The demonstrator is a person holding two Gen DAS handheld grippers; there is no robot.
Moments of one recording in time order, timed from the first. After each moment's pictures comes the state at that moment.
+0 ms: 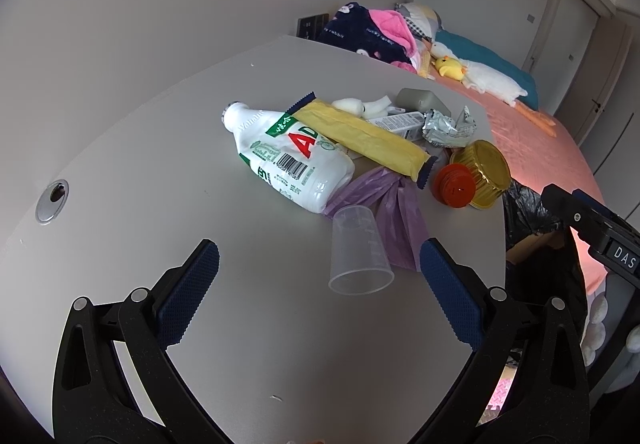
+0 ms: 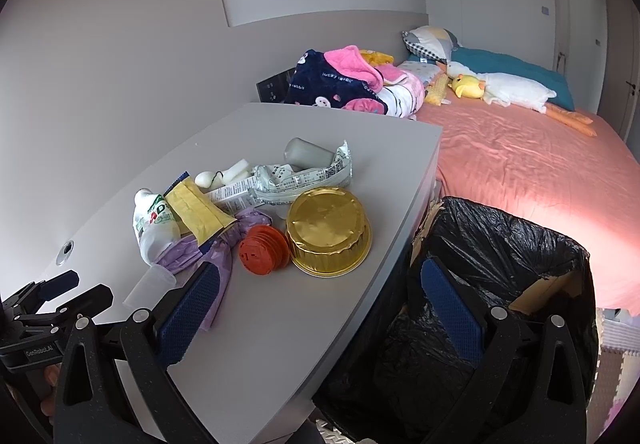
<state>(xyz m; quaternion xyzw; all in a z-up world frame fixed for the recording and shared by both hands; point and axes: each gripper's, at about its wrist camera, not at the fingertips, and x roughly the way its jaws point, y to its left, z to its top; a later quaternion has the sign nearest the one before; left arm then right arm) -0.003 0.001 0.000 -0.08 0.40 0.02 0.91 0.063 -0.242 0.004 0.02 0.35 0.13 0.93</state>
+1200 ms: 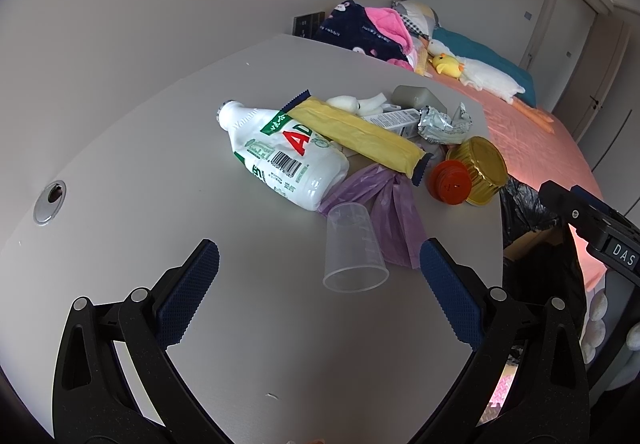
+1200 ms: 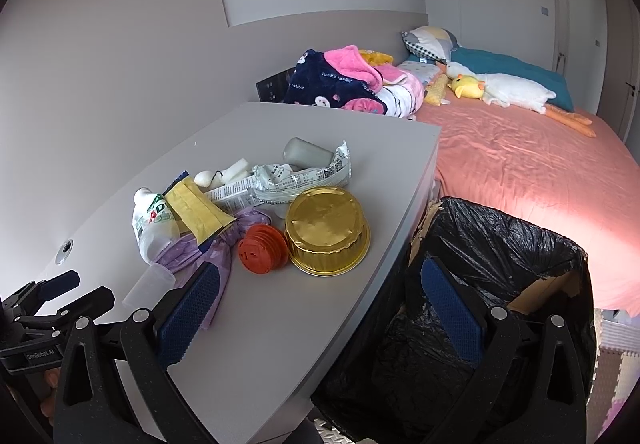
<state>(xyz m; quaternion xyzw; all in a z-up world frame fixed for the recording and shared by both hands) -0.002 -0.001 -0.001 -0.08 0.40 0.02 0.91 0.063 -0.243 0.003 0.01 0.35 0.13 0.93</state>
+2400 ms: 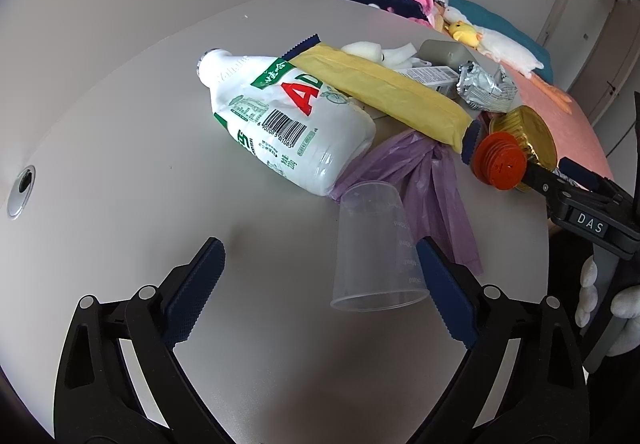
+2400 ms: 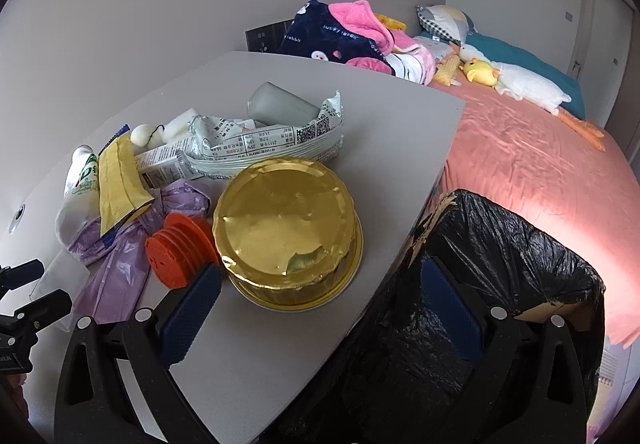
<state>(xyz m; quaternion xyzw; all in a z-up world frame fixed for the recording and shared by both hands) 0.041 0.001 -0.045 -0.07 0.46 0.03 0.88 0.144 -0.229 -0.056 -0.06 0.40 0.13 0.91</state>
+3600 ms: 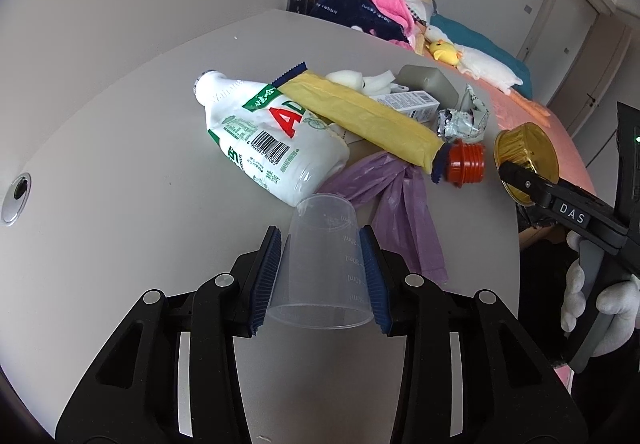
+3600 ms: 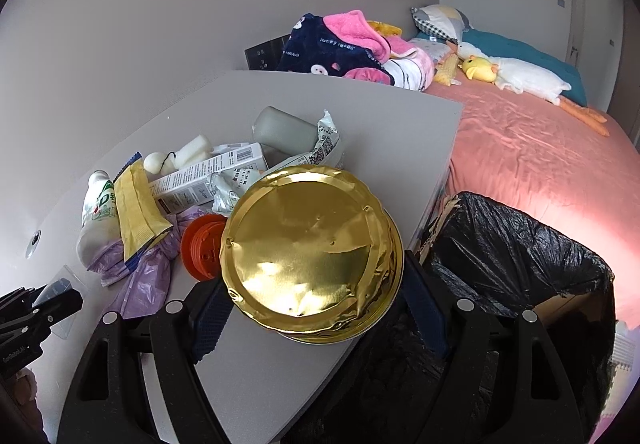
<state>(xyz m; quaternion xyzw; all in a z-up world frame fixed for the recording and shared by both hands) 0.028 0.005 -0.025 -0.09 0.43 -0.01 0.90 0.132 -0.241 -0.039 -0.01 0.39 0.13 0.91</state>
